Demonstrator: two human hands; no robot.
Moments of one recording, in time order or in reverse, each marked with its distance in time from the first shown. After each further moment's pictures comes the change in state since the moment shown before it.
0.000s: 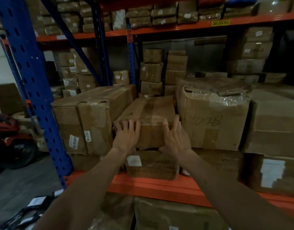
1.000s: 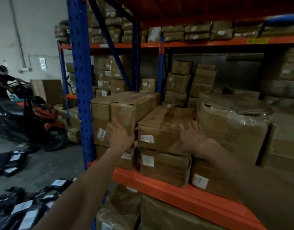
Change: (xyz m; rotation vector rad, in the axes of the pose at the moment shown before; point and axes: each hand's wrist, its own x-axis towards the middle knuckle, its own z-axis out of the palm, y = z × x) left_hand -0.057 -0.055 -0.020 -0.910 0.036 -0.813; right_hand 0.001 0.018 -0.086 -0.006 -0.265 -0.217
